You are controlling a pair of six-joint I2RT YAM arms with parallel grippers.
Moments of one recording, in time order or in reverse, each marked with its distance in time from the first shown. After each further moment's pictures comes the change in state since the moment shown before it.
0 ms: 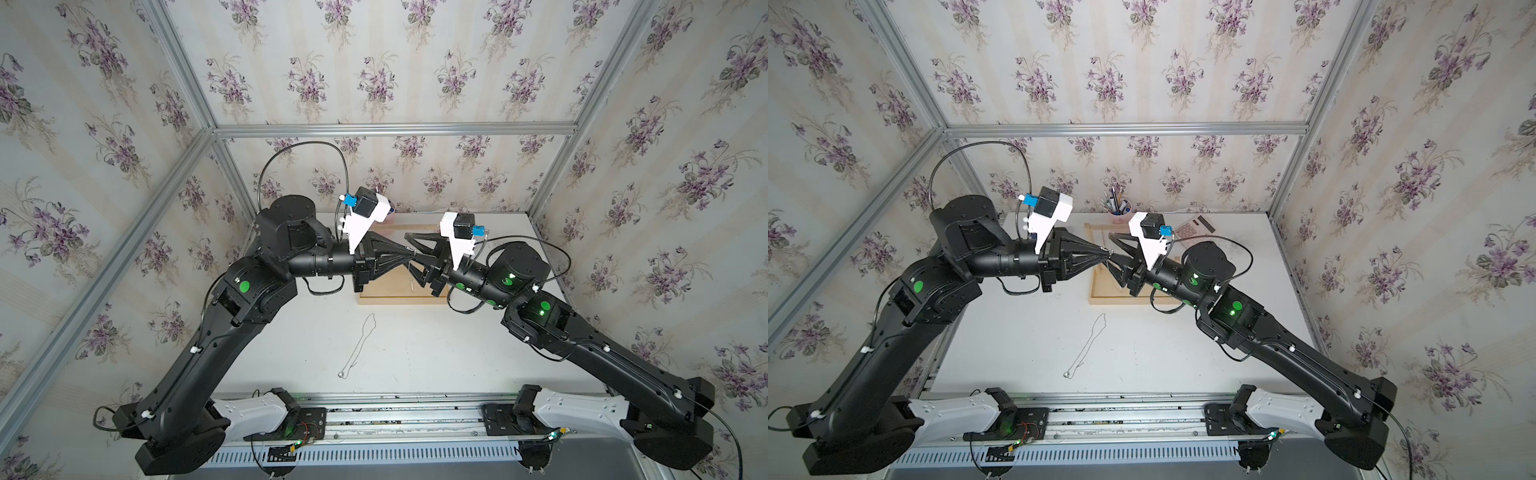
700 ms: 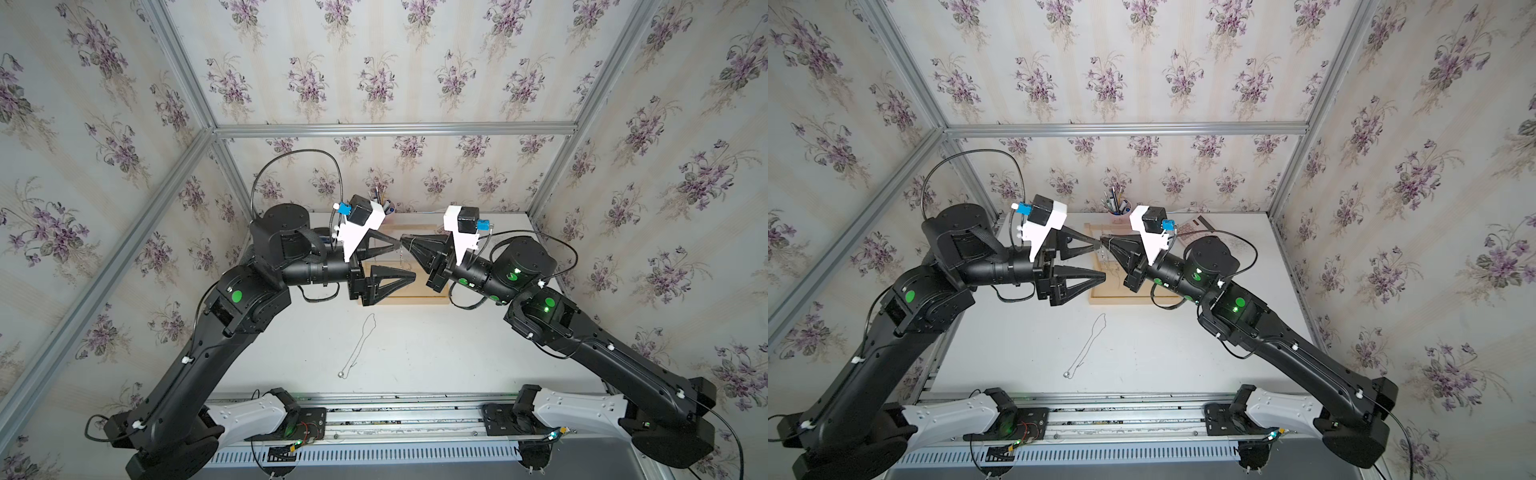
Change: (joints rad) left arm -0.003 -0.063 -0.062 0.000 -0.050 0.019; right arm -0.001 0.008 0.056 -0.035 -0.024 -0.006
